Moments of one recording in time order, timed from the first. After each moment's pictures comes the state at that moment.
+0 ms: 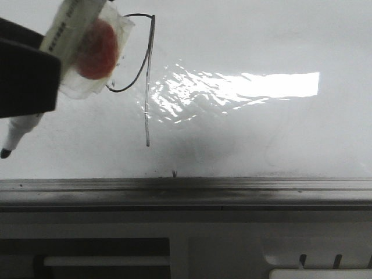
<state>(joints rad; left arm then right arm) -1.07 0.75 -0.35 0.03 -0.07 0.07 0.90 1.17 -1.03 0.43 0.56 -0.08</state>
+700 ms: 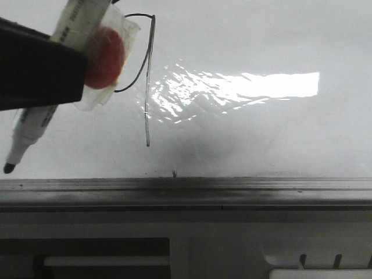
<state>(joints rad) -1.06 0.81 -0.35 -0.04 -0.14 0.08 0.90 1.17 -1.02 0.44 0.57 -0.09</state>
